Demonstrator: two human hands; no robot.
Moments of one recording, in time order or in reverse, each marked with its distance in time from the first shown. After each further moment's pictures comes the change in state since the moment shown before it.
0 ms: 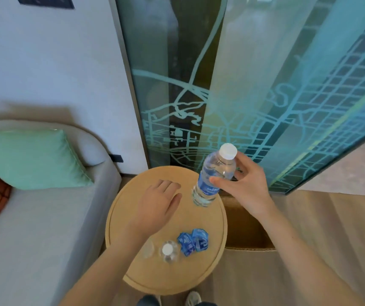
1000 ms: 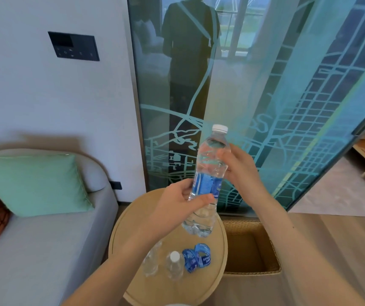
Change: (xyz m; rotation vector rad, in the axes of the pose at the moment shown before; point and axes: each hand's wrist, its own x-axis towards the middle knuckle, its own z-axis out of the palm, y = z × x) left_hand -0.032 0.075 -0.088 -1.003 -0.045 -0.226; right_hand -0.034 -0.104 0.032 0.119 -0.026 -0.029
